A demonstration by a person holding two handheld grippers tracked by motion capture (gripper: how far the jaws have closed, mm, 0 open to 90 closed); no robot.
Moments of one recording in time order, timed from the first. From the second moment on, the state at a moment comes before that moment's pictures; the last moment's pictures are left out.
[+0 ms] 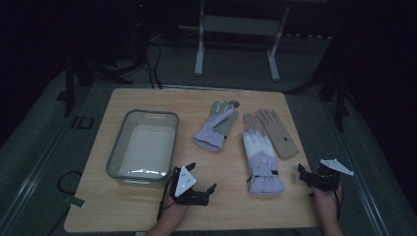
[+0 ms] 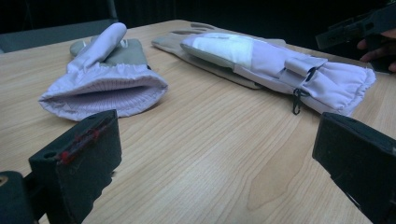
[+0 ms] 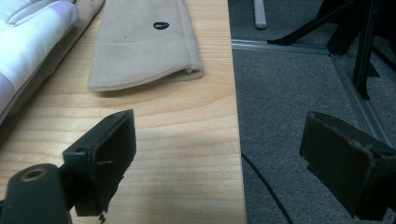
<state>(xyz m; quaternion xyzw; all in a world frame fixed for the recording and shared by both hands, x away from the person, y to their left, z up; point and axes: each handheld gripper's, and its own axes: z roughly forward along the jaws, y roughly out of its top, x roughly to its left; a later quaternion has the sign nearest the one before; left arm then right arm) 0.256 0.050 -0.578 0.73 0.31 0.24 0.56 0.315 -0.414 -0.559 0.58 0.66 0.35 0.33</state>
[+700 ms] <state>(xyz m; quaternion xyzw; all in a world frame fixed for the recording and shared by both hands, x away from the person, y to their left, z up) 0.257 0.051 -0.578 0.73 0.32 0.23 0.56 0.336 -0.415 -0.508 0.59 0.67 0.33 0.32</state>
